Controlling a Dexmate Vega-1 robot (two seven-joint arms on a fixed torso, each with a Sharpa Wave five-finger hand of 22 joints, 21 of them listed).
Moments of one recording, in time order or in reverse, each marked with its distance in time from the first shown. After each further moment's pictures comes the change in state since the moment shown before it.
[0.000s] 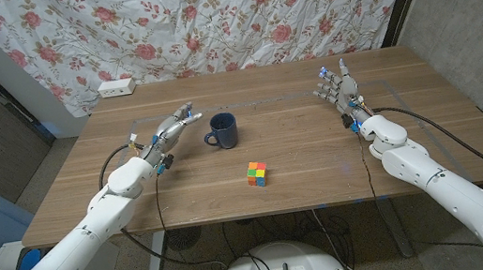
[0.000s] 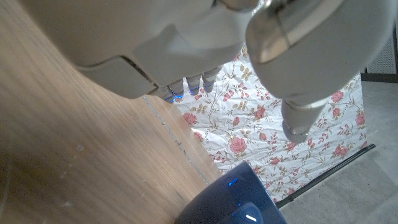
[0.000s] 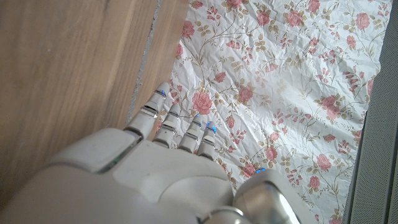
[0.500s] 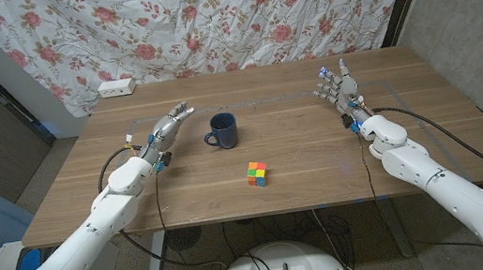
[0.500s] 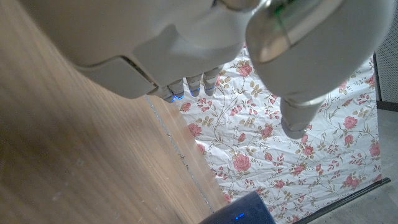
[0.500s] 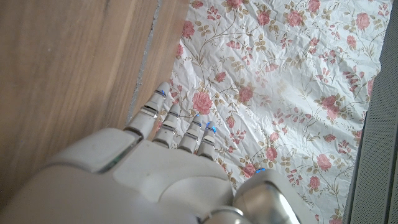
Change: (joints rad) left arm -0.026 -0.050 -0.021 0.071 -0.068 0.001 -0.012; left_hand -0.035 0.025 0.000 0.008 -0.004 0.045 -0.012 0.008 0.000 0.038 -0.016 0.010 -0.003 0.016 -0.016 0.004 0.000 0.000 0.000 0.000 0.000; right arm 0.000 0.000 0.000 0.001 0.000 0.000 0.000; right_hand 0.000 0.000 0.000 0.000 0.000 0.000 0.000 0.000 0.000 0.000 0.000 0.000 0.000 0.000 0.000 0.000 0.000 0.000 0.000 0.000 0.000
